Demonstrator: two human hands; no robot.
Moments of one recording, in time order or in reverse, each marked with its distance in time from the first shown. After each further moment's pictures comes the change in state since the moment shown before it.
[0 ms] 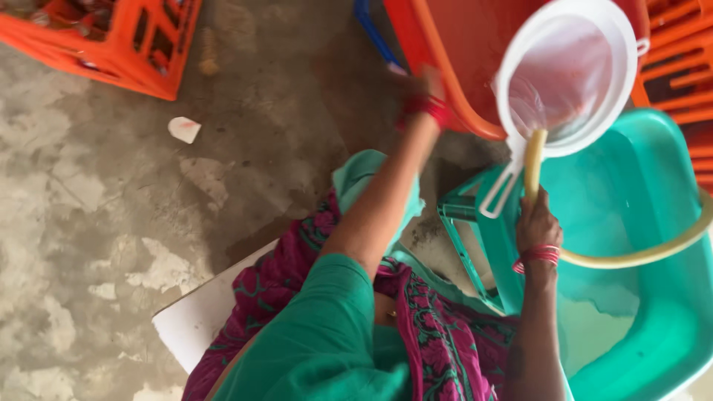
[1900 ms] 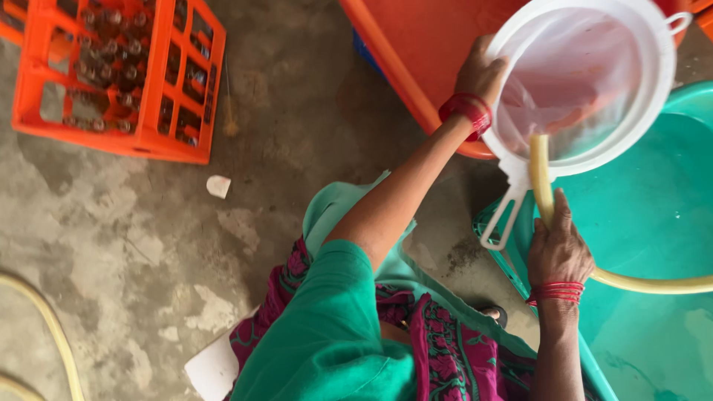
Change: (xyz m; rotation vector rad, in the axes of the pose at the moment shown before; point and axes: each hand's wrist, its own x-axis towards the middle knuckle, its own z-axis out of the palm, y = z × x) left_hand -0.020 -0.024 0.151 0.031 -0.562 0.318; right_hand 0.001 -0.008 -0.017 0.114 0.145 -0.039
